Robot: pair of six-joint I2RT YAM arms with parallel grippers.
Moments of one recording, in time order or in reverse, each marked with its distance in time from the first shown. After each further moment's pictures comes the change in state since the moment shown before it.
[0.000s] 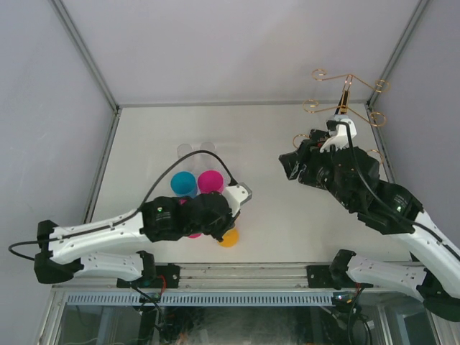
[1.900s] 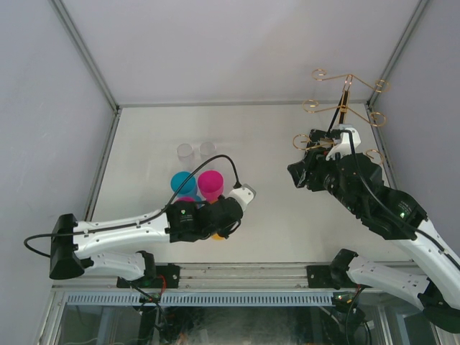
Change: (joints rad) left arm 0.003 0.137 -0.108 0.092 -0.208 -0.018; right arm -0.132 -0.077 -0.083 -0.084 -0.142 0.012
